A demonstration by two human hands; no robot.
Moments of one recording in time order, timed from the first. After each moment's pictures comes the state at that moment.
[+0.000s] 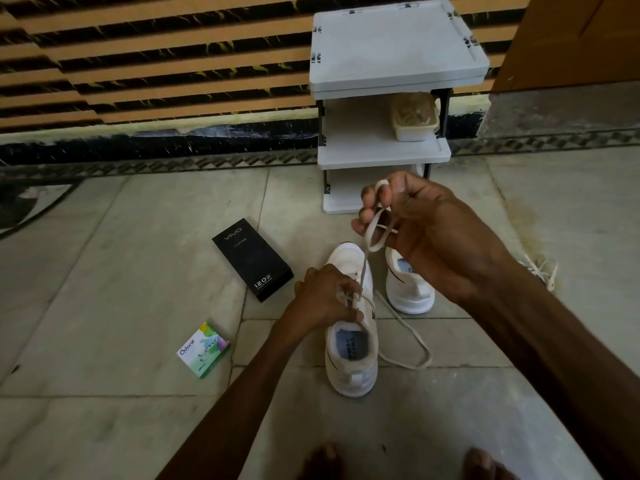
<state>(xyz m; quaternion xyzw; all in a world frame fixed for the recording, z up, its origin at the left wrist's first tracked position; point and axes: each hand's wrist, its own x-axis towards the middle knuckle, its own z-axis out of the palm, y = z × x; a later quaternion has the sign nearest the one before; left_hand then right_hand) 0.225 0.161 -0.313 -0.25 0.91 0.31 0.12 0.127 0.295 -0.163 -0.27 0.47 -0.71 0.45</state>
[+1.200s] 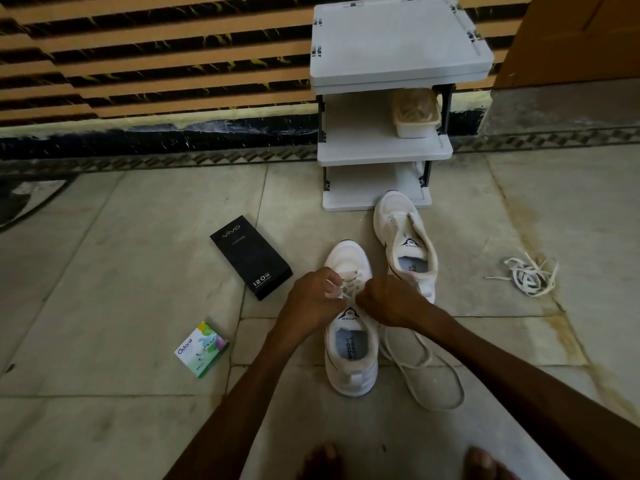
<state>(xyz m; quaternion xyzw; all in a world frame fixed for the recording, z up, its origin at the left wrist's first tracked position) 0.242 0.160 -0.320 -0.36 0.82 0.44 0.01 0.124 0.272 -0.314 -0.44 0.84 -0.05 0.31</state>
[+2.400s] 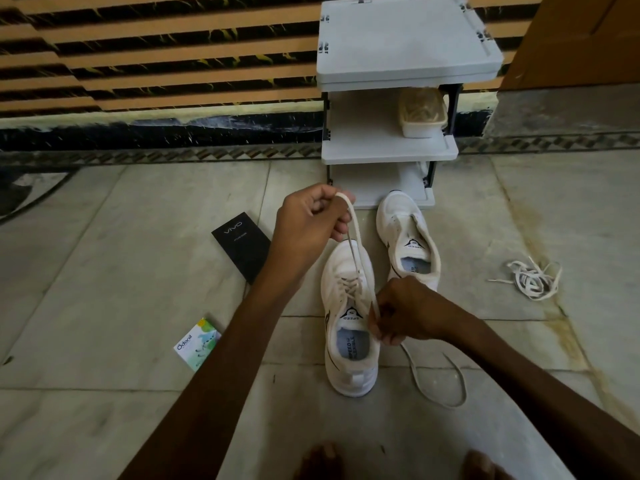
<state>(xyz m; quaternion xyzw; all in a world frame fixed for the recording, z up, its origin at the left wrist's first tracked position) 0.209 0.147 -0.213 -0.29 0.71 0.60 -0.23 0.117 0.303 -0.281 -0.42 0.76 -0.19 0.46</state>
